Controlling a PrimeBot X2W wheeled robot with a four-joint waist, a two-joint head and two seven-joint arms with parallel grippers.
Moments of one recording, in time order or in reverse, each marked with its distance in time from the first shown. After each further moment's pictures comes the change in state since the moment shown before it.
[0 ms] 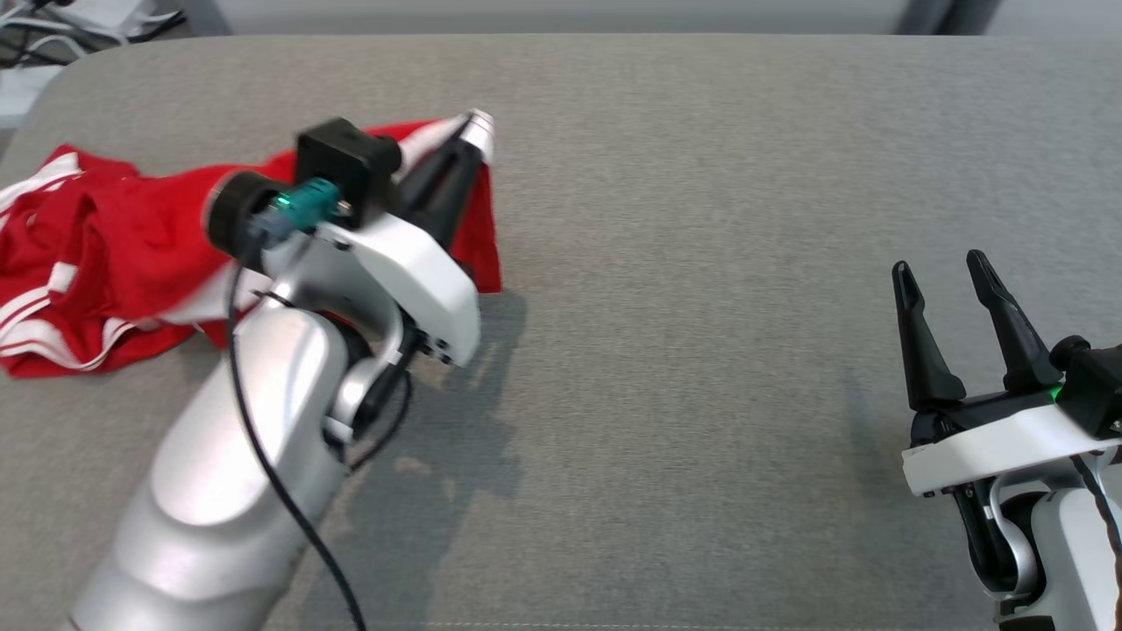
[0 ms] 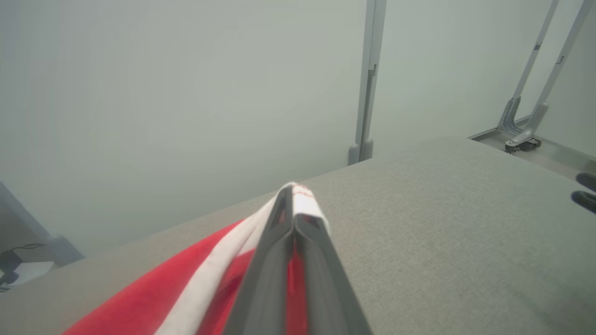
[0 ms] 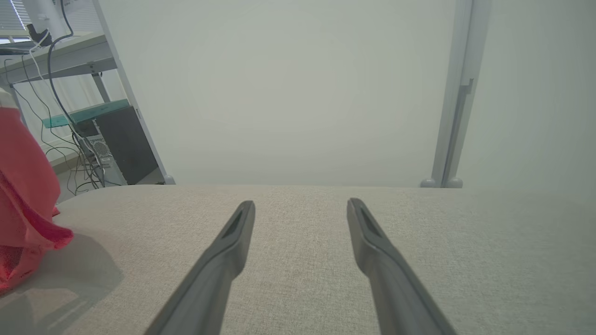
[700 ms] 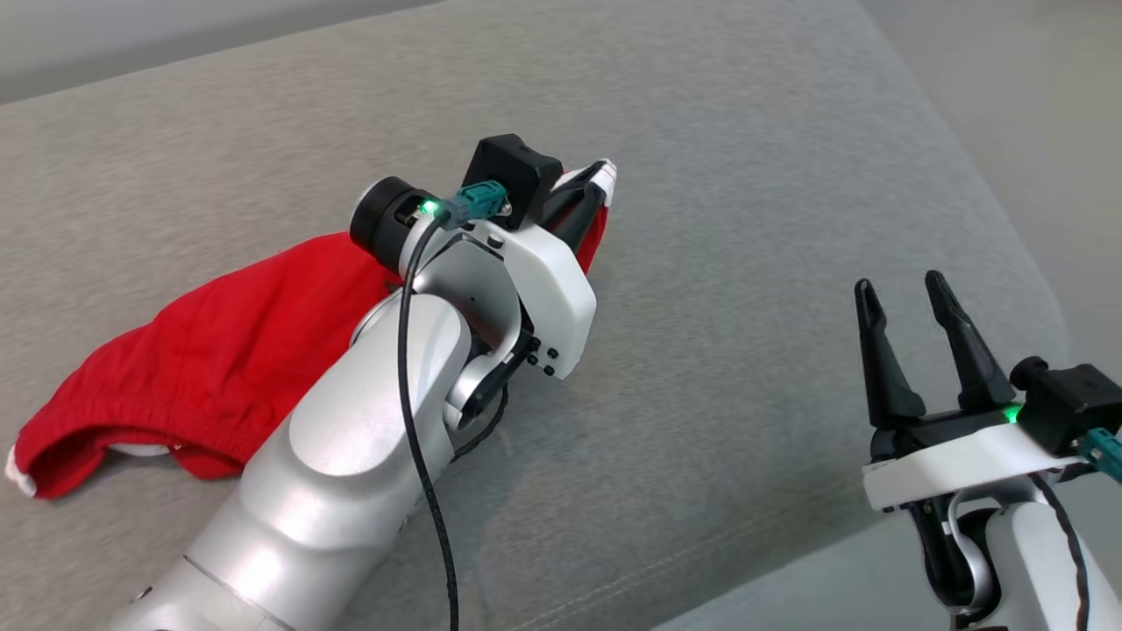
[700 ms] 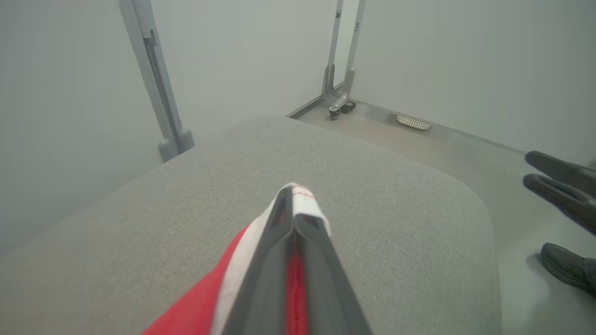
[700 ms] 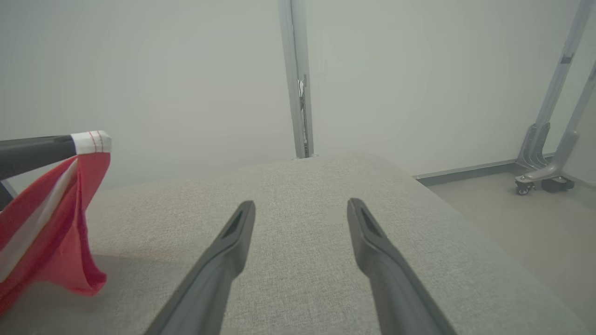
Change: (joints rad) left arm -0.116 -0.180 -0.159 0.270 -0.001 -0.062 -0.011; right arm 0.010 0.070 0.015 0.036 0.017 0.000 -0.047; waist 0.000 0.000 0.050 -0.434
